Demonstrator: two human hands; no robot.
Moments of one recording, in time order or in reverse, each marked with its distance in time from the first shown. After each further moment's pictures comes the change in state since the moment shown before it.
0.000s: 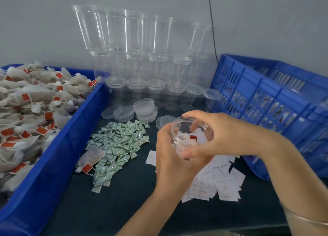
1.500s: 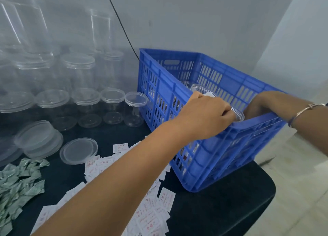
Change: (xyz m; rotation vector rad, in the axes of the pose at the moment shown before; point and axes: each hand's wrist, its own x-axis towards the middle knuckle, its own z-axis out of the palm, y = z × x) left_hand 0.132 0.079 0.250 0.511 -0.887 0.541; right_hand -0.044 0.321 -0.167 -0.338 -0.611 1.117
